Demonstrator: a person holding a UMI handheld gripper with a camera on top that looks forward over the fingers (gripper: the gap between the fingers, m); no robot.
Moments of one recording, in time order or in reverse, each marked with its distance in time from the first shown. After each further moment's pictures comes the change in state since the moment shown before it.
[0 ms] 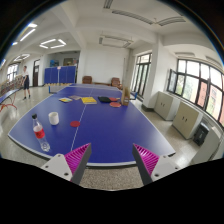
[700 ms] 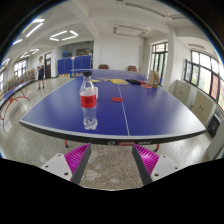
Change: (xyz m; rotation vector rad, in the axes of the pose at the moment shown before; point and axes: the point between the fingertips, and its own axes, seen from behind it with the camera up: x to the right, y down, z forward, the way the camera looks) arm -0.283 0.148 0.006 -0.117 -0.163 0.002
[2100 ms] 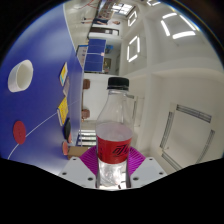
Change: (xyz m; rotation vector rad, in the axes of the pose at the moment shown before) arm 0.060 -0.471 0.252 0.437 0.782 -1.398
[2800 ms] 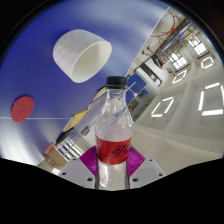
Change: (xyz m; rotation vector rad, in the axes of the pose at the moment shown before) arm -0.127 -0.121 0.046 0.400 -0.062 -0.677
